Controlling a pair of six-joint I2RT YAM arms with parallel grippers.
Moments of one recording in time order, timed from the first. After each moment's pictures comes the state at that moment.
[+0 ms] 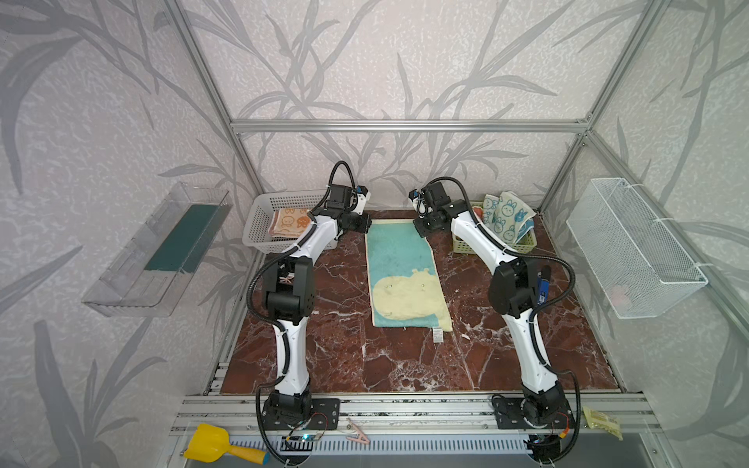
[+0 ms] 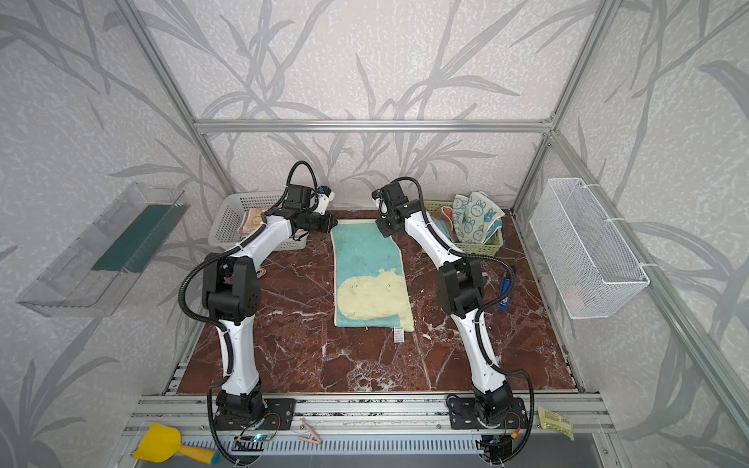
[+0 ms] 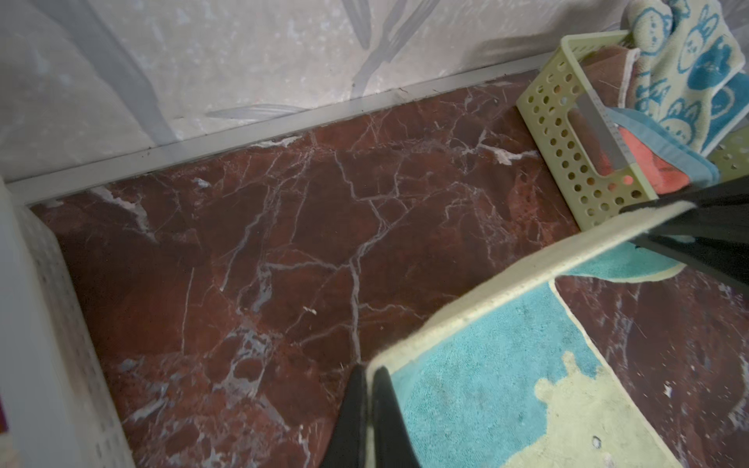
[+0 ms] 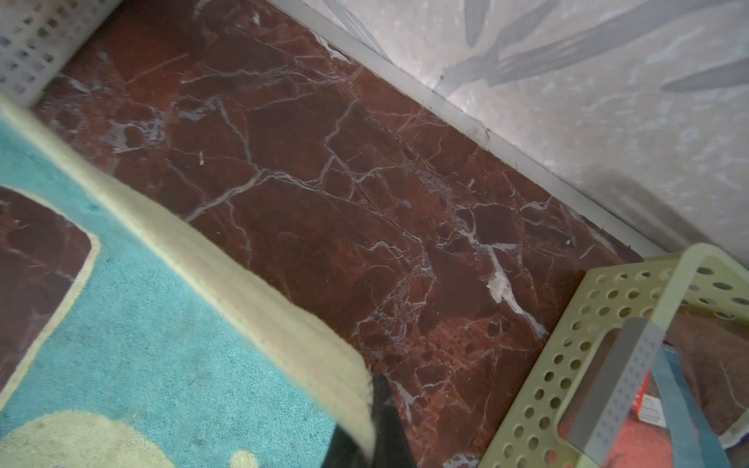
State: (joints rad) left arm -0.15 2.16 1.87 -0.49 0.35 0.05; right arm 0.45 2.44 2.40 -0.83 0.02 -0.15
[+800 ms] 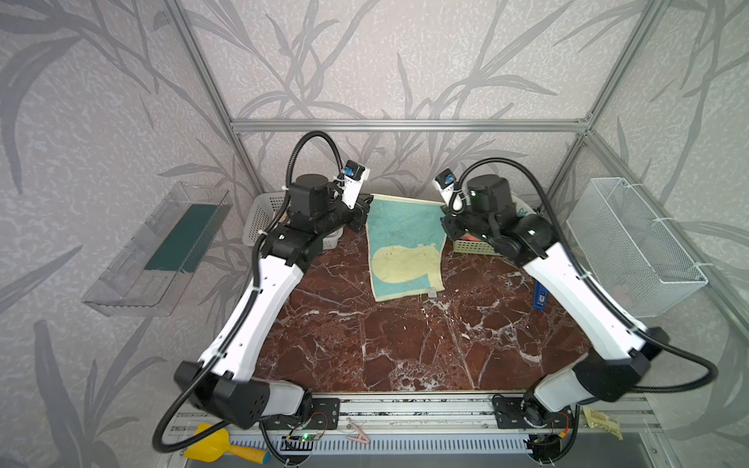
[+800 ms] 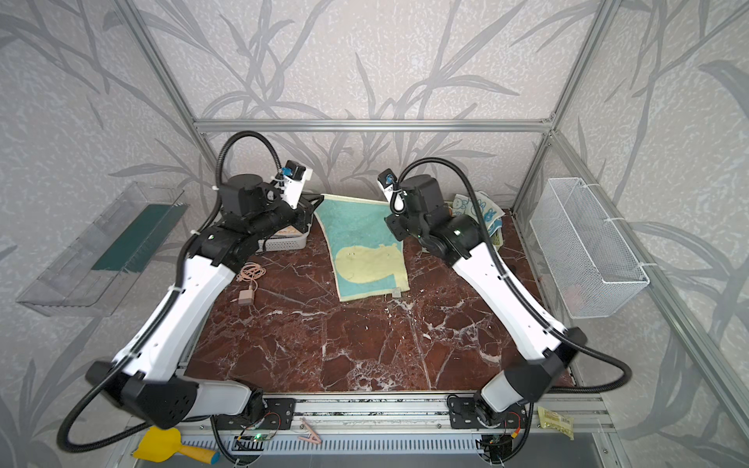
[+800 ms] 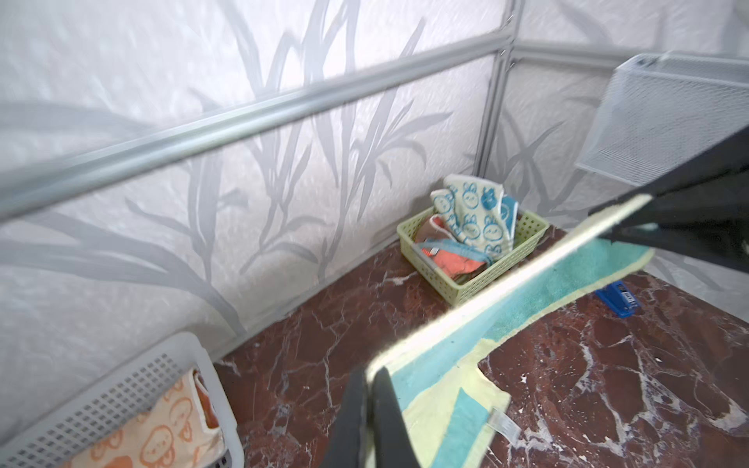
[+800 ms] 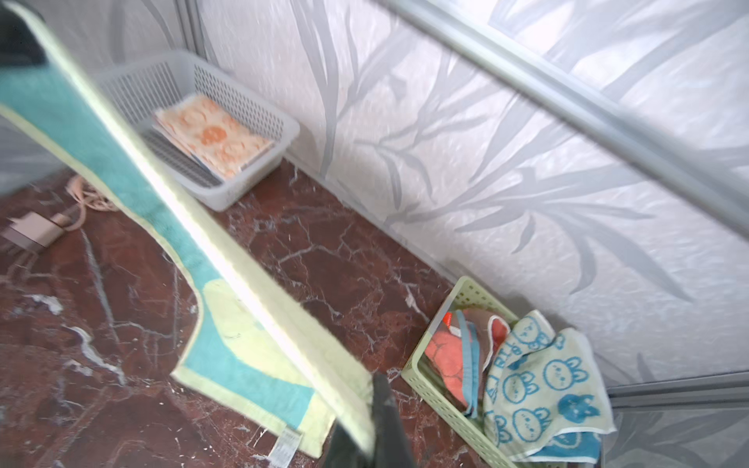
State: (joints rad) left arm -0.35 1.27 1.55 -0.48 0.28 0.17; right arm 0.67 1.44 1.81 -0.77 0.21 -0.19
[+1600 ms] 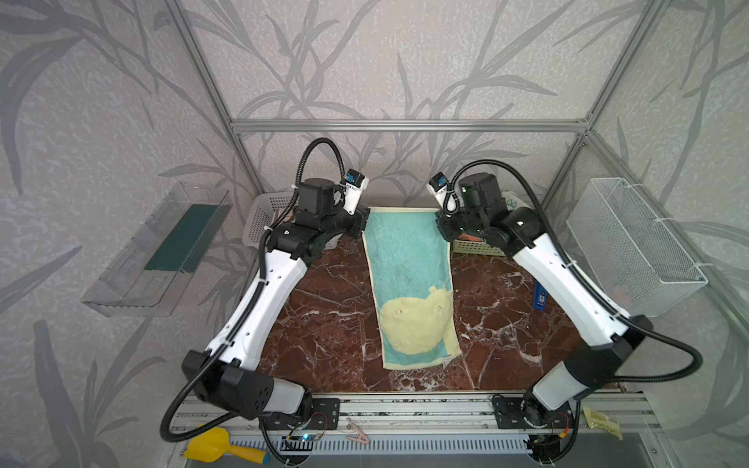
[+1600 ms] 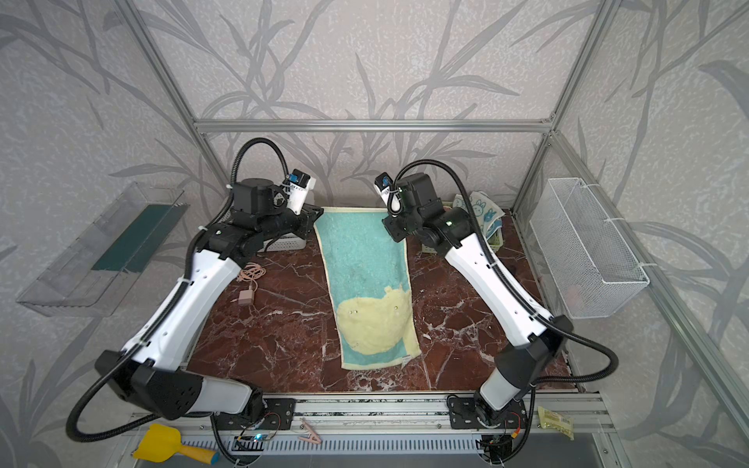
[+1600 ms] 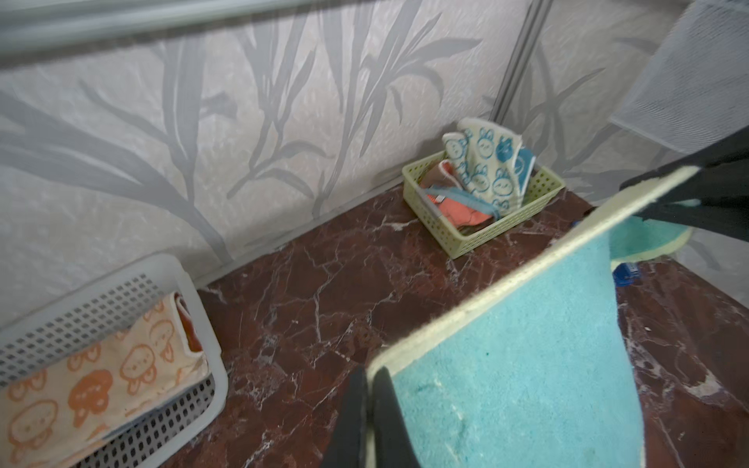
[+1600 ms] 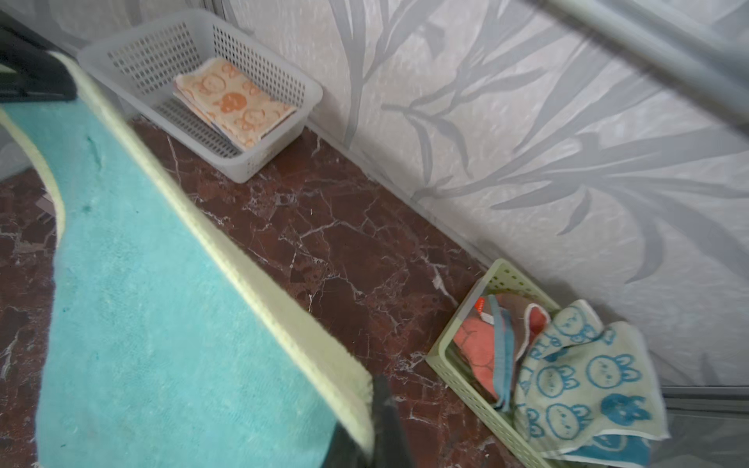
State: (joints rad) left arm -0.26 1.48 1.56 -0.58 0.27 0.11; right arm 0.57 1.71 1.90 -0.82 0.07 -0.17
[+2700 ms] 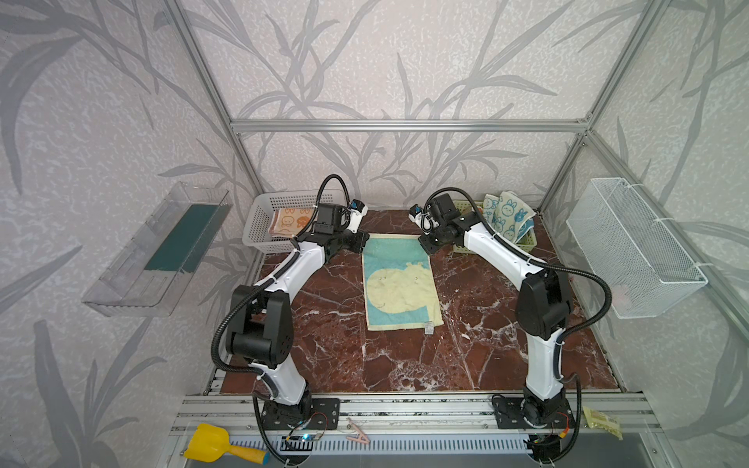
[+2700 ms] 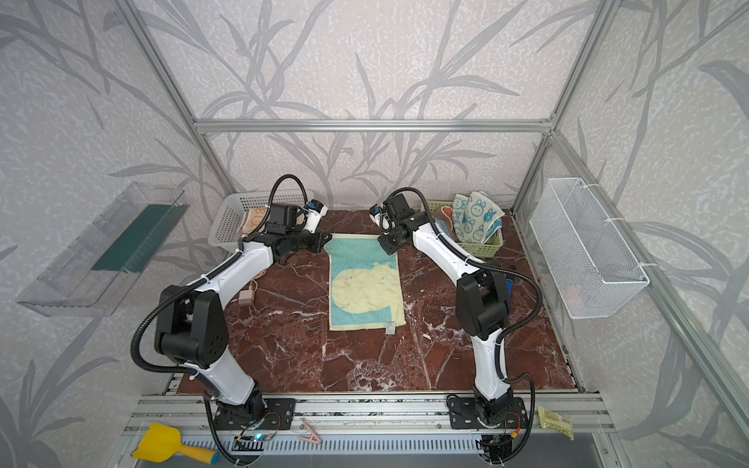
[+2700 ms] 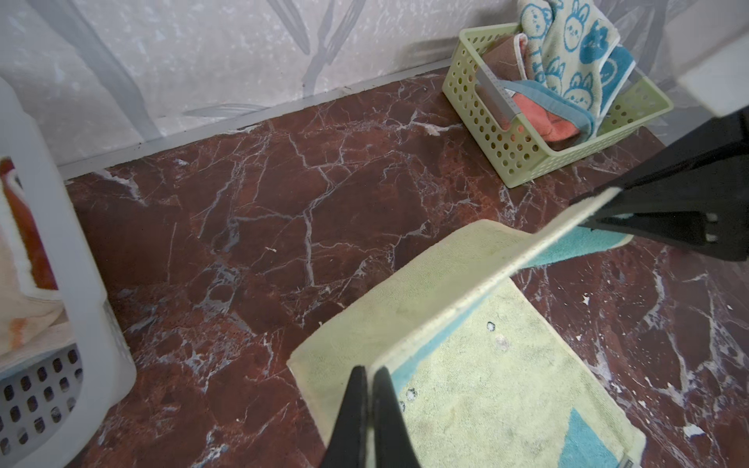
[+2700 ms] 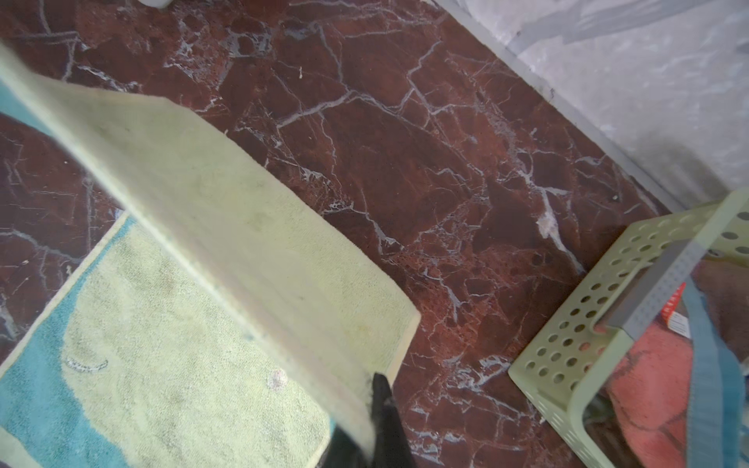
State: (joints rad) left arm -0.18 1.67 1.30 -0.31 0.40 0.08; right arm 0.49 2.01 1.82 -0.73 -0.05 -0.22
